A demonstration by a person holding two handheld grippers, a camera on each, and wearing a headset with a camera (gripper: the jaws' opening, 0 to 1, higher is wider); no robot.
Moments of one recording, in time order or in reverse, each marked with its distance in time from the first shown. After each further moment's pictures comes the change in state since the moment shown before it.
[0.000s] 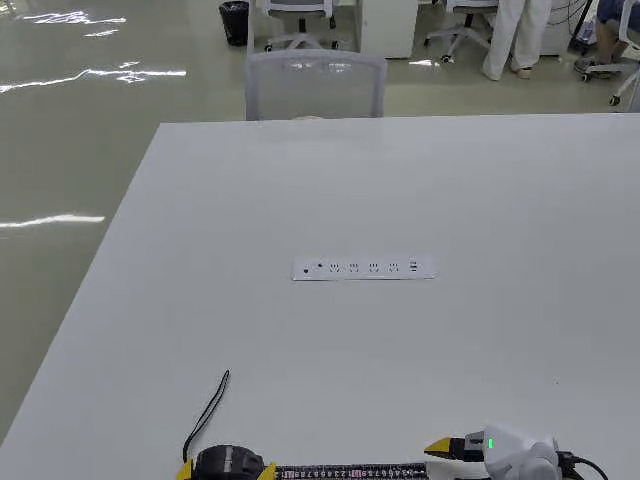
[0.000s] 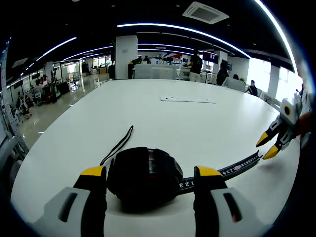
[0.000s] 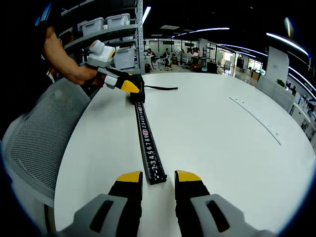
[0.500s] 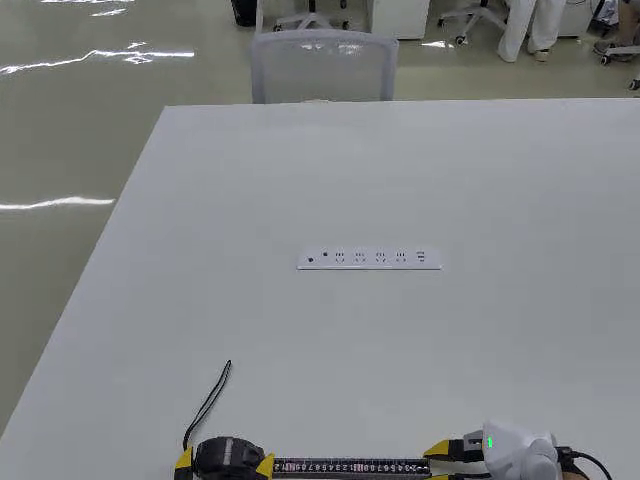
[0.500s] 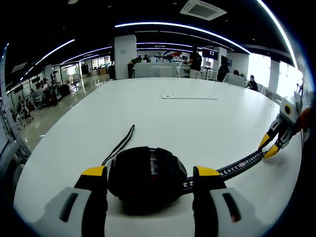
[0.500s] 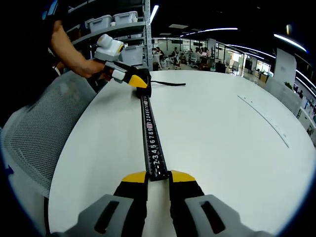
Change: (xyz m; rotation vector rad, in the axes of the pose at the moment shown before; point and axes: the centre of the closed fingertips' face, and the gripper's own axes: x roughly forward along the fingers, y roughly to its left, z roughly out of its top) left arm 0.006 0.001 -0.003 0.036 0.012 0.019; right arm 0.010 0.006 -0.013 -0.046 0.012 0.062
